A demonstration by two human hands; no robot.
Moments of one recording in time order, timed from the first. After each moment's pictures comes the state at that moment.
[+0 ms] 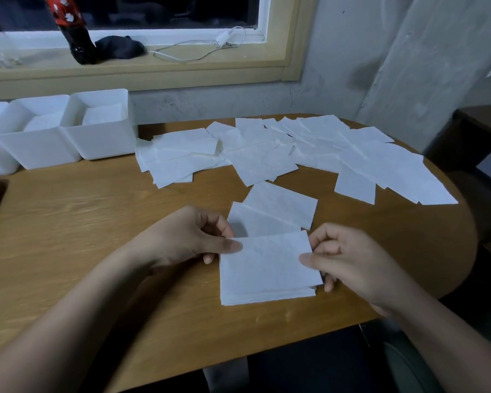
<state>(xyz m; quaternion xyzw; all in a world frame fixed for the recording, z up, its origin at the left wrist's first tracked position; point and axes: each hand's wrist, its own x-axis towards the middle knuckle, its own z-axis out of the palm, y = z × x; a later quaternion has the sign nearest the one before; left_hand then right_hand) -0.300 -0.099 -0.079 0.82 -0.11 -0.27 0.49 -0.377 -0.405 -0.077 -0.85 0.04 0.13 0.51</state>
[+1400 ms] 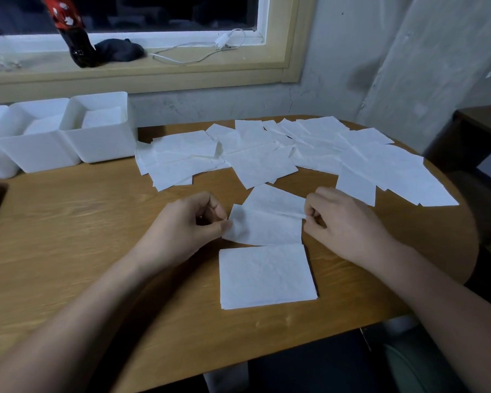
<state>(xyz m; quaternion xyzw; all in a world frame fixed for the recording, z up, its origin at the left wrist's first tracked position) -0.297 -0.101 -0.088 0.89 -0.14 -0.04 0.42 -0.303 -0.421 -0.092 -0.97 -0.17 -0.11 0.11</state>
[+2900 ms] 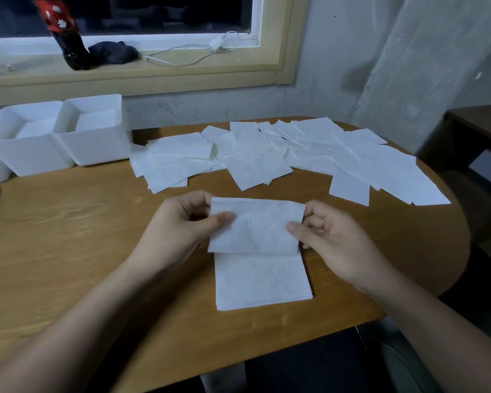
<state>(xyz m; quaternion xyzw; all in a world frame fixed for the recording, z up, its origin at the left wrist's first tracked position) -0.307 -0.111 -0.088 0.76 -0.12 -0.07 0.64 -0.350 -0.398 -0.081 -0.83 -0.06 0.05 0.55</state>
